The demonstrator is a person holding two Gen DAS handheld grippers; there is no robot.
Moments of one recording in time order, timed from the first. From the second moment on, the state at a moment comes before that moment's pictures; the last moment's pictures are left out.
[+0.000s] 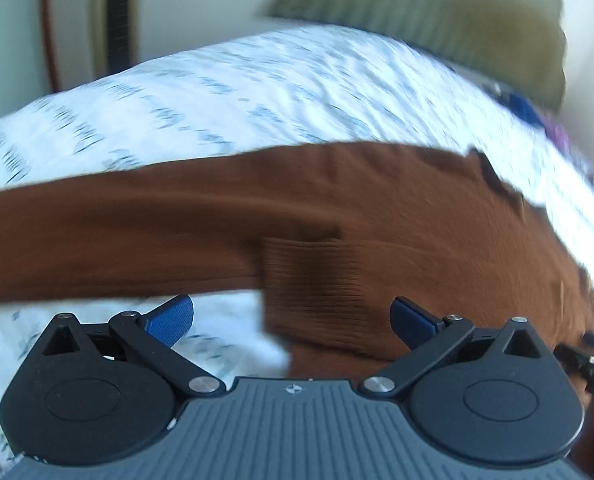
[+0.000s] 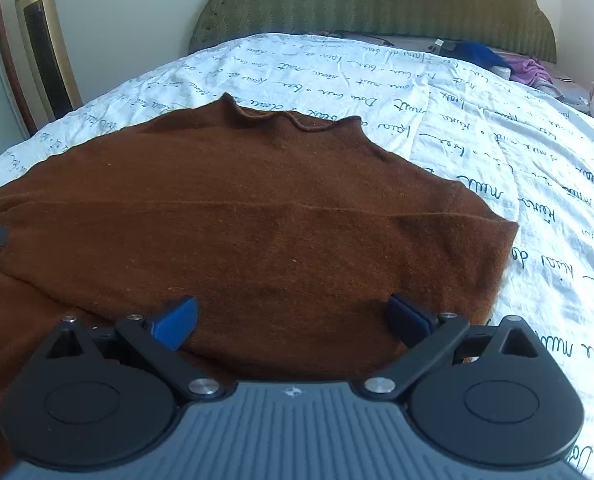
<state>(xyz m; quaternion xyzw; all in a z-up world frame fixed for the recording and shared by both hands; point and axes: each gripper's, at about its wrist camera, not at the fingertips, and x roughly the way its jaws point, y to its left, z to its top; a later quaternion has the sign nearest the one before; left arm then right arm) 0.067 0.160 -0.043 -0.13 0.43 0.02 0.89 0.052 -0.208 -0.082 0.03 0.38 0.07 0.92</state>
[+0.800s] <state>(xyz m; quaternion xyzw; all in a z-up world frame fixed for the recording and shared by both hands) -0.028 0.436 -0.100 -0.63 0.17 0.02 0.76 0.016 -0.176 -0.043 0.08 0.35 0.14 0.92</state>
